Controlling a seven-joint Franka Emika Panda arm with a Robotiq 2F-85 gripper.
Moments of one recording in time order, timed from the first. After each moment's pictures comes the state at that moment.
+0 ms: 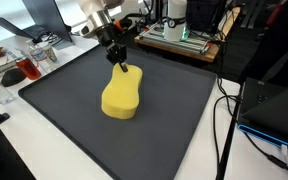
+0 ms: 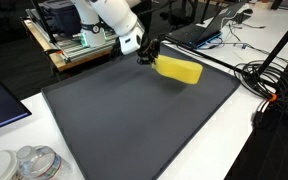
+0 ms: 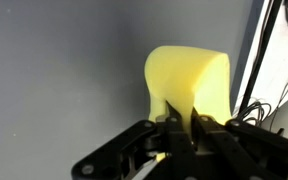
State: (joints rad) arm -0.12 0.28 0.00 -2.21 0.98 2.38 -0.83
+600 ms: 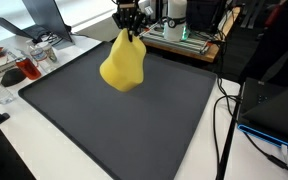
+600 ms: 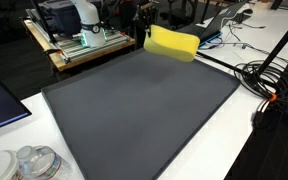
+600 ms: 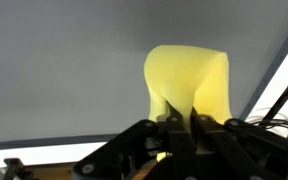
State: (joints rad) arm -0.03 -0.20 0.10 -2.56 0.33 2.74 -0.29
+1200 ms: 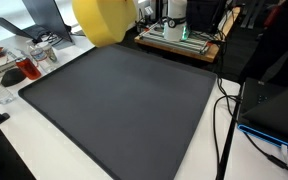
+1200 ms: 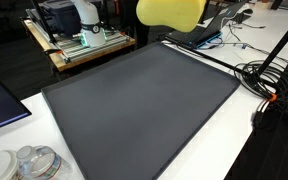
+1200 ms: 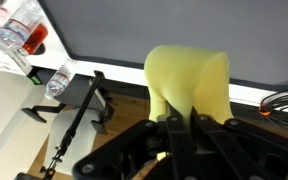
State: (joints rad) arm -0.27 -0.59 0.39 -2.65 -0.29 2.72 0.33
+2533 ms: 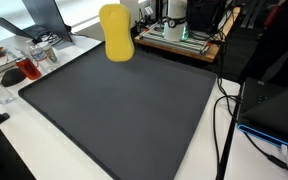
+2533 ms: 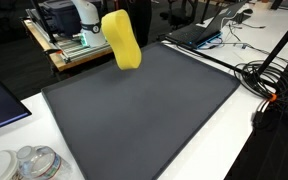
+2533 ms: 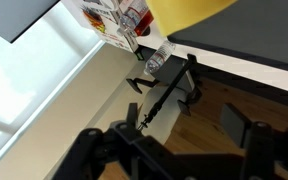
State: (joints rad) arm -0.56 -0.87 0.79 -2.67 -0.57 2.52 0.73
